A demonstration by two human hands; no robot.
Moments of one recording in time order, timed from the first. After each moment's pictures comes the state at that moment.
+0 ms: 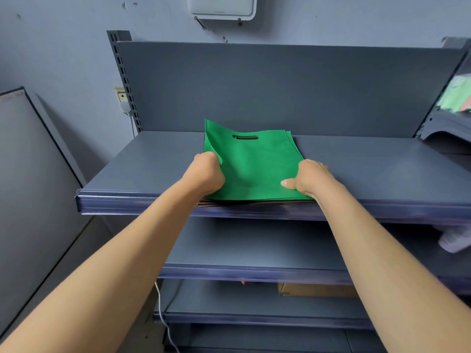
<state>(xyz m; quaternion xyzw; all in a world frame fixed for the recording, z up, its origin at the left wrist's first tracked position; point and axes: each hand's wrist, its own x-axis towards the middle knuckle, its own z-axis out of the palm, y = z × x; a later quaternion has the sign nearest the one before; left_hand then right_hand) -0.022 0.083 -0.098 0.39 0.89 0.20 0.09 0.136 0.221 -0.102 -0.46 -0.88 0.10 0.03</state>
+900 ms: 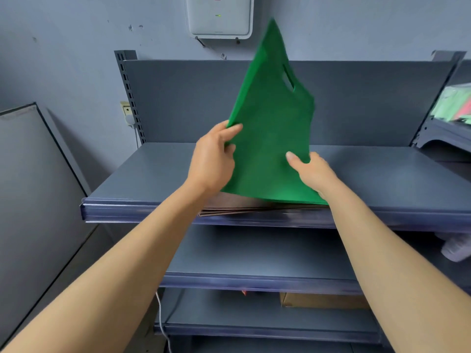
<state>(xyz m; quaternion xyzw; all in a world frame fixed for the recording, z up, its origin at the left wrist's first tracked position) 0.016 0.078 -0.061 0.47 0.76 0.43 -0.13 0.141 0.246 -0.099 -0.46 -0.77 0.37 0.23</state>
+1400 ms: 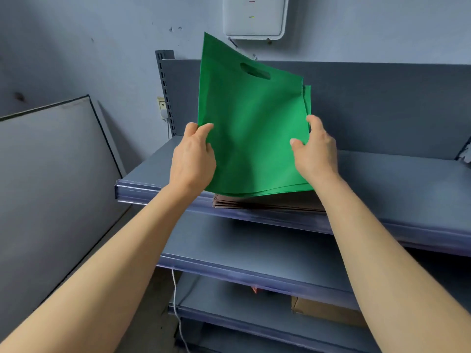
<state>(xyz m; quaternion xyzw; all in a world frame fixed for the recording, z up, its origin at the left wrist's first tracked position) 0.000 0.035 -0.066 0.33 0.85 0.36 -0.20 0.119 0.203 -0.056 -0.36 -0.83 0.23 0.36</state>
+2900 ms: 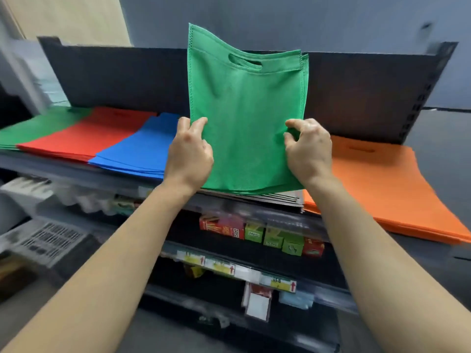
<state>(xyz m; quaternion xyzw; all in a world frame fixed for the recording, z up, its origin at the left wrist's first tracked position) 0.420 -0.681 -0.063 -0.37 0.83 0.11 -0.40 0.251 -0.587 -0.065 0.41 -0.80 0.41 0.15</state>
